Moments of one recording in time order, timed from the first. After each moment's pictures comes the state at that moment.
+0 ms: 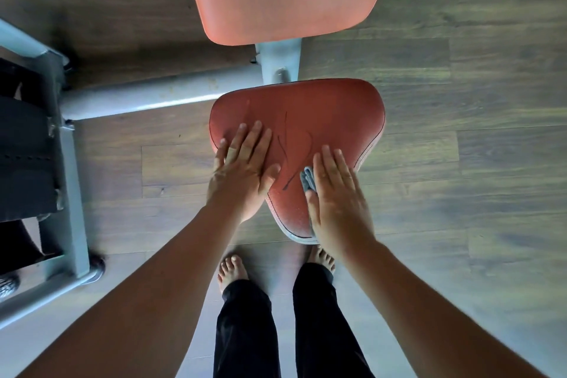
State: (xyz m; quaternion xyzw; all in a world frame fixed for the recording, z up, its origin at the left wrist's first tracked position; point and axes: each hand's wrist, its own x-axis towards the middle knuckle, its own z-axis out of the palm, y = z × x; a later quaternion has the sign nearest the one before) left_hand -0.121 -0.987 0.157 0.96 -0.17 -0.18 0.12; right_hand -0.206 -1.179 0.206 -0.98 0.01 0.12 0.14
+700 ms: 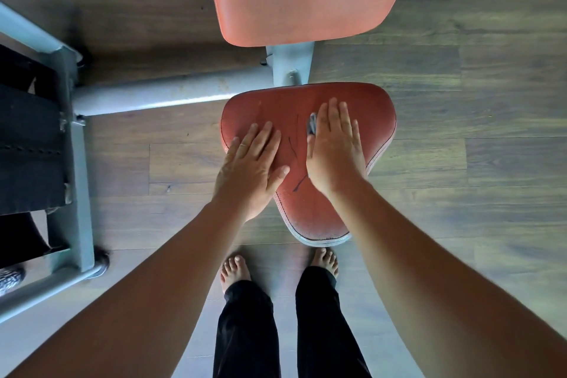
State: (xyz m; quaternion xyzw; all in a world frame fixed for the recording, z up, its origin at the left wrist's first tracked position) left_hand -0.114 -0.980 0.168 0.96 -0.20 -0.17 0.12; right_hand -0.104 -1.164 0.190 -0.98 0.09 0.15 0.10
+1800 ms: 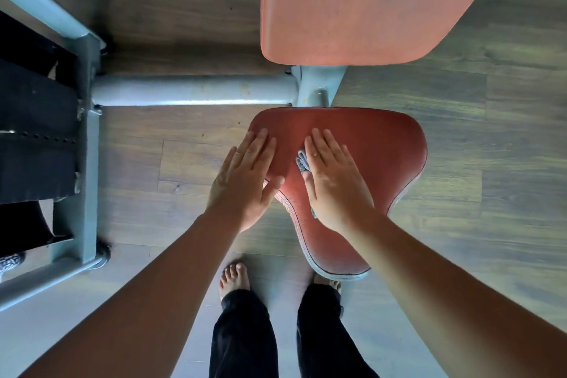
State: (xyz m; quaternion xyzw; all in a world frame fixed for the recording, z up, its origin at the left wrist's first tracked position) left_hand -0.093 -0.938 0.163 0.96 -0.14 -0.20 0.14; right_hand -0.099 -1.144 0.186 -0.98 -0.11 0.15 0.11
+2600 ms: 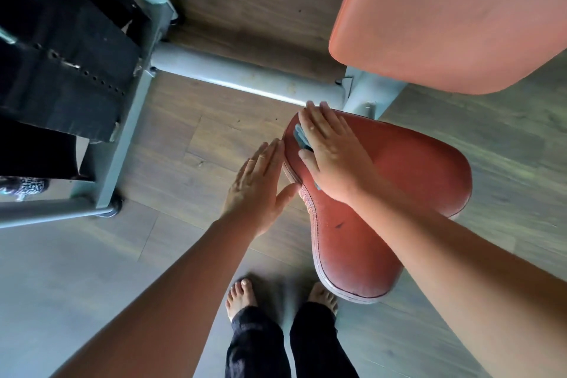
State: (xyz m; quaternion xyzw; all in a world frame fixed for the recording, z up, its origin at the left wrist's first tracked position) left_hand -0.137 -0.939 0.151 0.96 0.03 -0.19 0.20; right_hand -0.035 -1.106 0.167 -0.93 -0.30 0.14 0.12
